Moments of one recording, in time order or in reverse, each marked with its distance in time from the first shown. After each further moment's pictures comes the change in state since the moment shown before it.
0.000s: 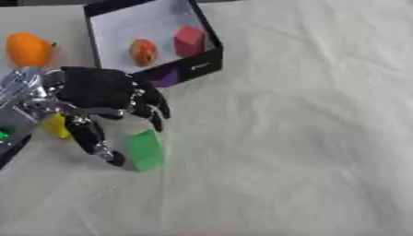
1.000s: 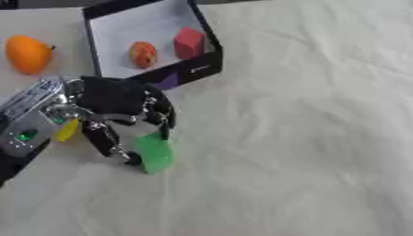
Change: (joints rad) left arm -0.012 -0.030 -0.024 0.078 0.051 -0.028 0.028; right arm -0.007 0.008 0.000 0.006 0.022 0.015 -0.003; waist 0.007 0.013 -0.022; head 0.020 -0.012
